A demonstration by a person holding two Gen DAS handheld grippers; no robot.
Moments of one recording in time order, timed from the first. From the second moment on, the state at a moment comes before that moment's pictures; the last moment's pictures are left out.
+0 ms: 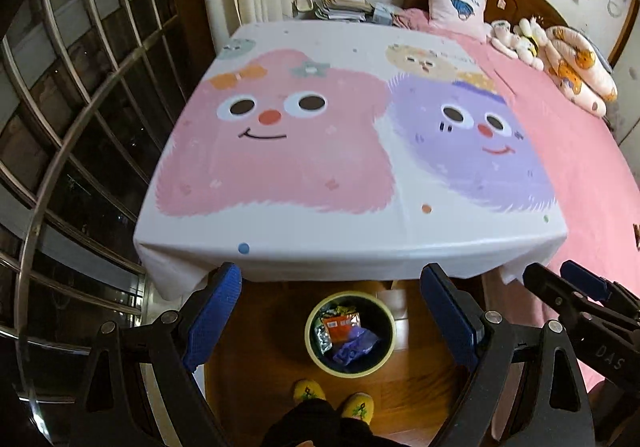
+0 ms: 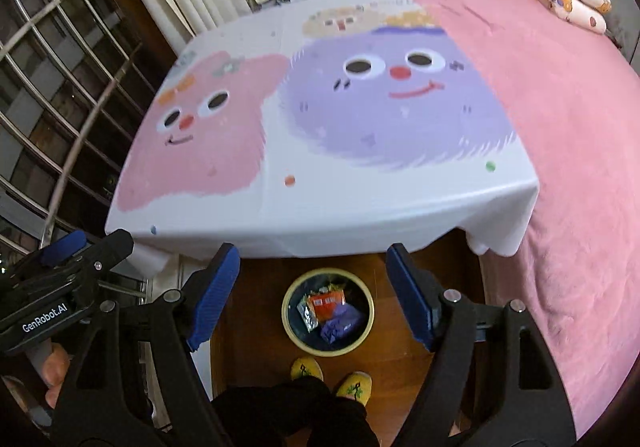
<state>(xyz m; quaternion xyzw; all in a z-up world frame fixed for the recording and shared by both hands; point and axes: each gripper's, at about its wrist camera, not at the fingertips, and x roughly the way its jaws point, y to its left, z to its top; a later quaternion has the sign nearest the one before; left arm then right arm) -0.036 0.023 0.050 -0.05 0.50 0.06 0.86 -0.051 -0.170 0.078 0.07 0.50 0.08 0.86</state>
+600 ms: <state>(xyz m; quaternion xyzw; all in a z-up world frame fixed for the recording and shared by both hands) -0.047 0.021 0.069 -0.04 0.48 0.09 0.87 -0.064 -0.147 0.102 0.03 0.47 0.09 0.88</state>
